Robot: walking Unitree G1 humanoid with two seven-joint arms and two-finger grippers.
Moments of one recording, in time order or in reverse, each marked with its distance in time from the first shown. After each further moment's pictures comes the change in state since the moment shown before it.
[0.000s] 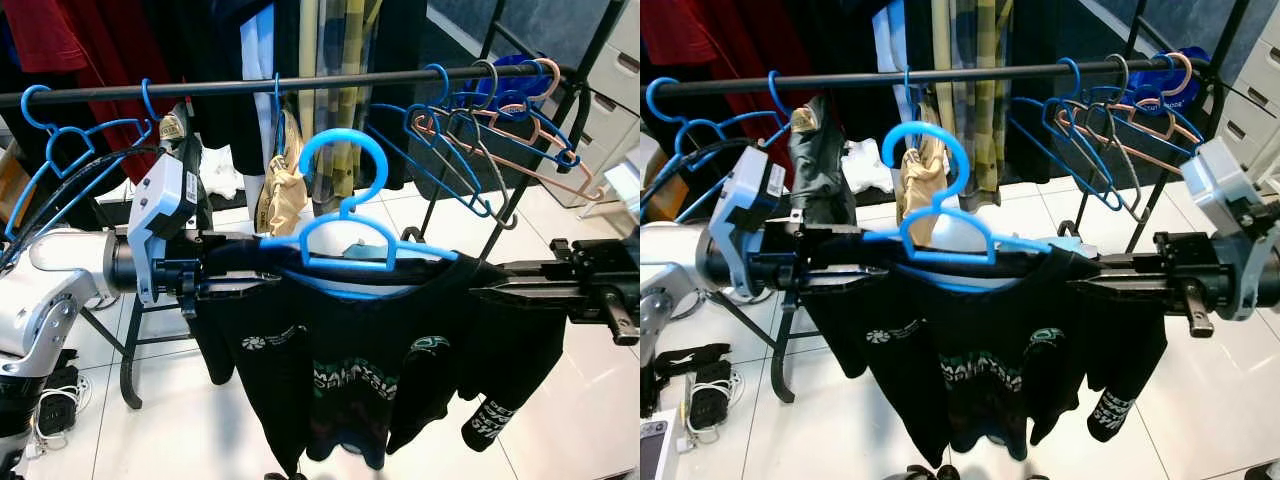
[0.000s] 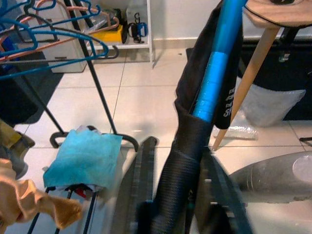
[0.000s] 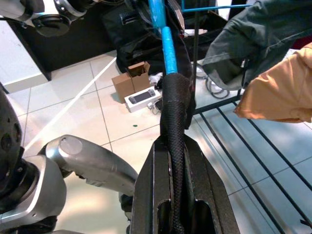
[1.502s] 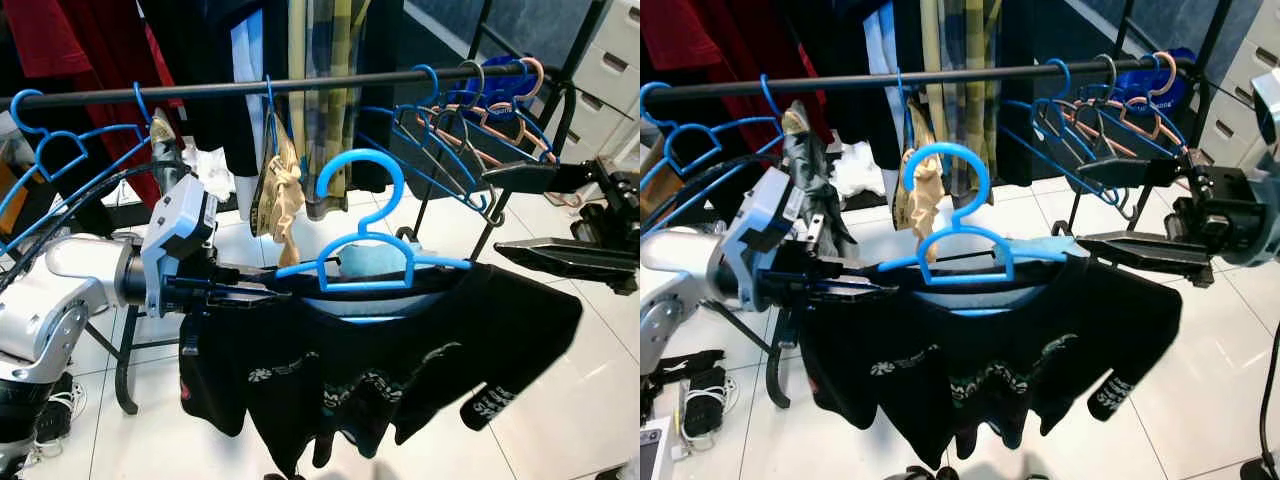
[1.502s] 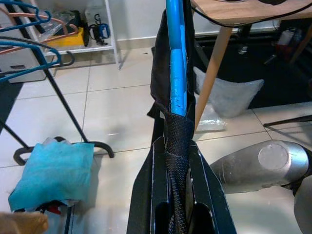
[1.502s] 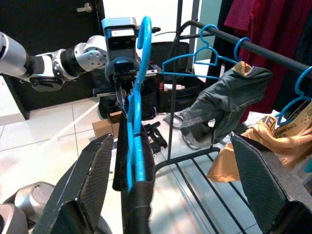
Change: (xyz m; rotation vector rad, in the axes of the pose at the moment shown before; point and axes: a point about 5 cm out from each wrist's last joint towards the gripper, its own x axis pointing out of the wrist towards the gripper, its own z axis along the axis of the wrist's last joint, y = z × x) left arm 0.014 -0.014 0.002 0.000 -0.010 -0.147; right arm -0.008 -0.017 0.036 -0.103 -0.224 -0.017
